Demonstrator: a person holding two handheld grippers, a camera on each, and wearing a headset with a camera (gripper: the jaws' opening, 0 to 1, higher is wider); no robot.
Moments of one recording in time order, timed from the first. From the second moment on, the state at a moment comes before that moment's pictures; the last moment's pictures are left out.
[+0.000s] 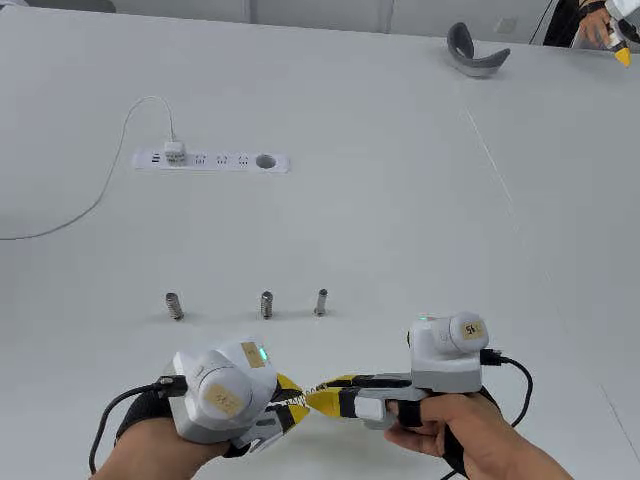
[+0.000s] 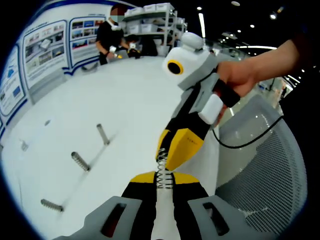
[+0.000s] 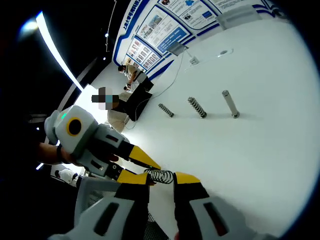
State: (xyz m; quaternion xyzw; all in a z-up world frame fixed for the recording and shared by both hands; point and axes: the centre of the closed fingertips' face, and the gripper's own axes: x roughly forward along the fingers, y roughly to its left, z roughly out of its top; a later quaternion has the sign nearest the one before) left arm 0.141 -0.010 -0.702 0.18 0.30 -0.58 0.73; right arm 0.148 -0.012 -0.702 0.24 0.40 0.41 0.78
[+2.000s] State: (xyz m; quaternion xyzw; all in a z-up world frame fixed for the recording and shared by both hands) left arm 0.135 -0.025 -0.692 0.16 0.28 -0.61 0.72; right arm 0.140 -0.012 -0.684 0.11 0.45 0.48 0.74
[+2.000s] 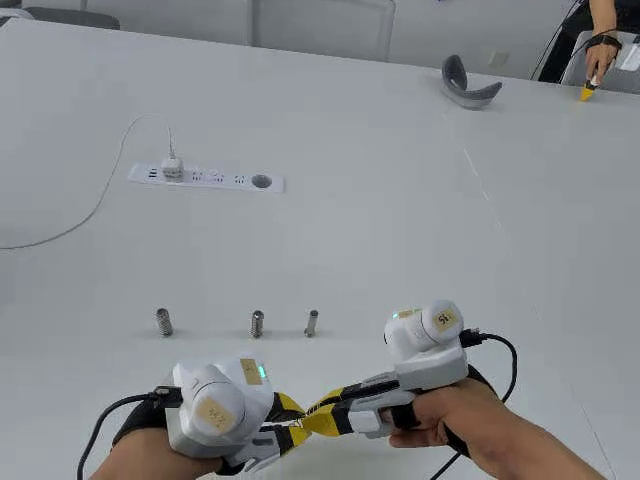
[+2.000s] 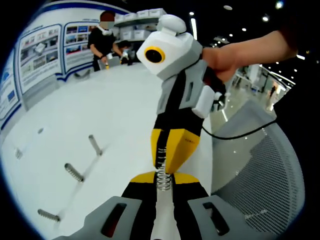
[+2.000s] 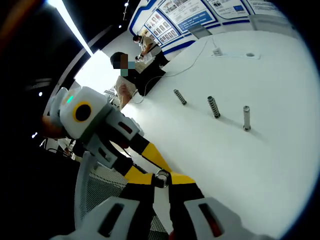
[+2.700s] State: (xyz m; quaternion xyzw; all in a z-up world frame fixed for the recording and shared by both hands) left arm 0.137 -0.012 -0.701 0.14 0.31 -0.59 0.73; right arm 0.145 -0.026 -0.687 0.11 0.45 0.45 0.76
